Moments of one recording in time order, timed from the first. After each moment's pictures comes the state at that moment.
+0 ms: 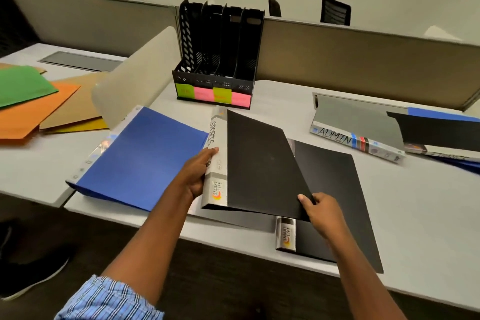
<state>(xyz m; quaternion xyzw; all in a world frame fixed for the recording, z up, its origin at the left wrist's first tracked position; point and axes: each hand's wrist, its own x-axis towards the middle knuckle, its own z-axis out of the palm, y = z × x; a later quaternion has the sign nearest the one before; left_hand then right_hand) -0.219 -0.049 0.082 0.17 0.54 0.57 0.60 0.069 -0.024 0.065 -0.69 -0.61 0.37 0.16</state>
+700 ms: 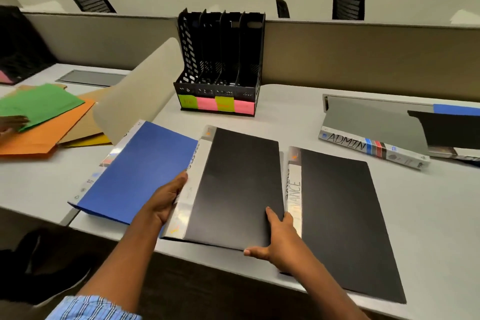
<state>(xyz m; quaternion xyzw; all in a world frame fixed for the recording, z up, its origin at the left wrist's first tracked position) -0.289 -0.064 0.028 0.14 0.58 0.55 0.58 0.012 -0.043 0.053 -0.54 -0.74 0.40 -0.03</state>
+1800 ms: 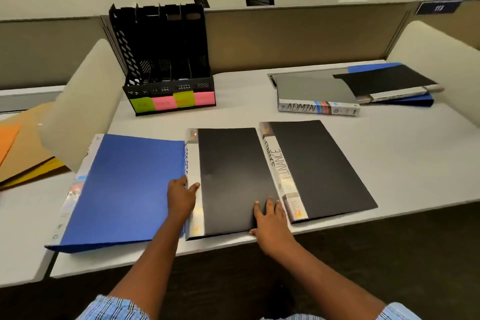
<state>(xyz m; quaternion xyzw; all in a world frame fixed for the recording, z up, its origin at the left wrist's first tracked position) -0.279 -0.052 -0.004 0.46 0.77 0.34 0.28 -0.055 -0.111 -0.008 -0.65 -0.72 0.22 -0.07</state>
